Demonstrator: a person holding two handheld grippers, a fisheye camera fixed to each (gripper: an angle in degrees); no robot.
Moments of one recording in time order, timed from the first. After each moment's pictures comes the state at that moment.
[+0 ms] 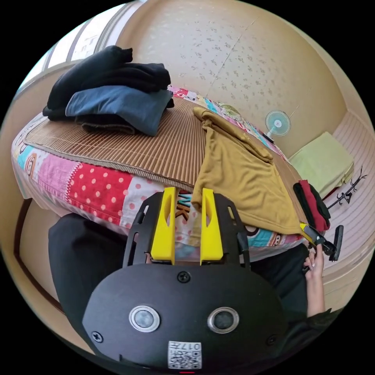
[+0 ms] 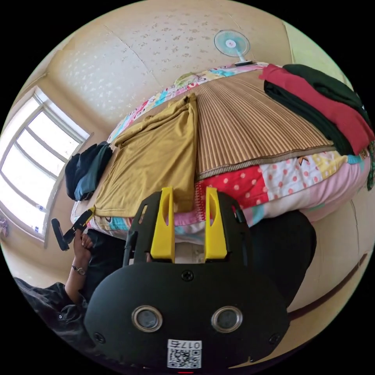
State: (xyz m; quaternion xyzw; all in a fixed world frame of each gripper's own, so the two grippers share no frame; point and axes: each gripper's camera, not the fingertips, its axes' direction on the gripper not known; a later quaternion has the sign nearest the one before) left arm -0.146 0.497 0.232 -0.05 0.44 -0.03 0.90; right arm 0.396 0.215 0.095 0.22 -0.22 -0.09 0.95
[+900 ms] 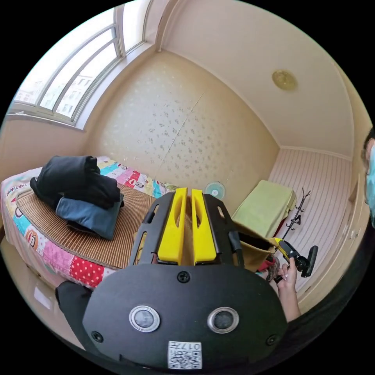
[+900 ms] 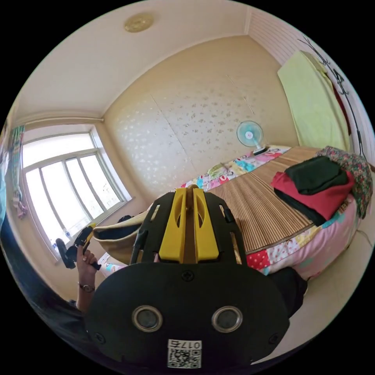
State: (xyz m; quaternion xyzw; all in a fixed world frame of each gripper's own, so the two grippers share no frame) left arm -0.294 0.423 -0.049 0.22 0.56 -0.12 0.79; right arm 0.418 0.359 -0.202 0.51 -0.33 -0.08 0.79
